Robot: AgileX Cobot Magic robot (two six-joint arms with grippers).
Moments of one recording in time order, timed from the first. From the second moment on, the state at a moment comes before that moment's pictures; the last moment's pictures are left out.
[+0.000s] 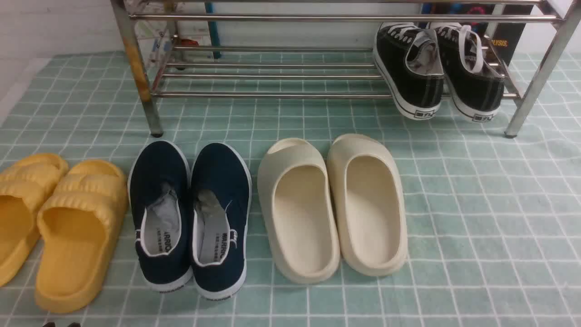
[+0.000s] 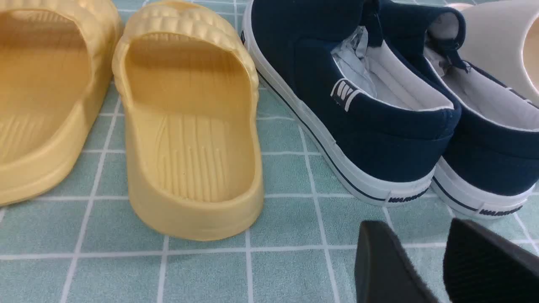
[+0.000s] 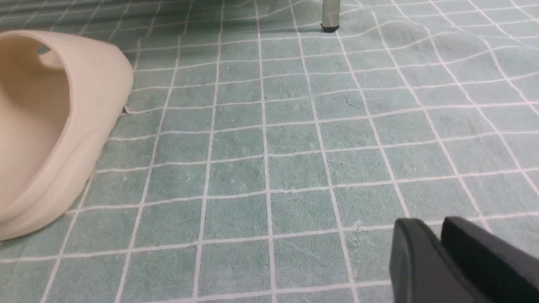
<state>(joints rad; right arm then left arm) -0.04 -0.01 0.02 0.00 0.38 0.12 -0.13 -0.01 0.03 -0.08 0.40 -0.07</state>
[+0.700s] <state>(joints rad) -0.04 -0.01 0.02 0.00 0.38 0.12 -0.13 -0.01 0.03 -0.08 0.26 -0.07</state>
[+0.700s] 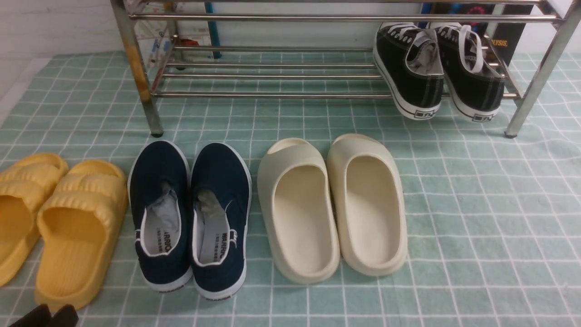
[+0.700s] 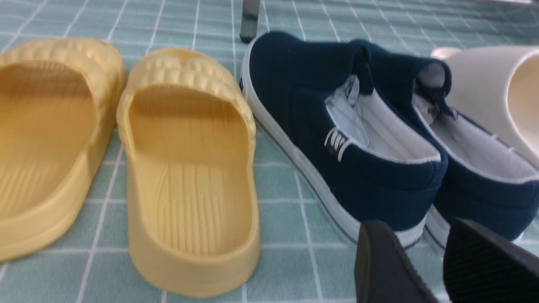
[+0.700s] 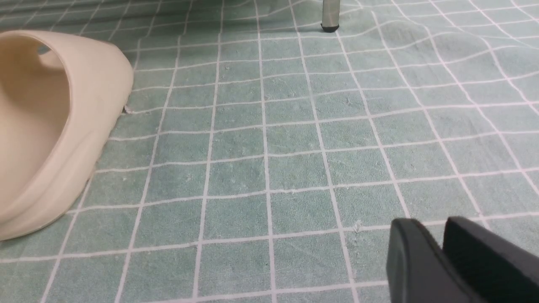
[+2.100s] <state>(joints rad) -0.04 -0.01 0.02 0.00 0.38 0.12 -0.13 0.63 -0.56 -0.11 0.32 -0.41</state>
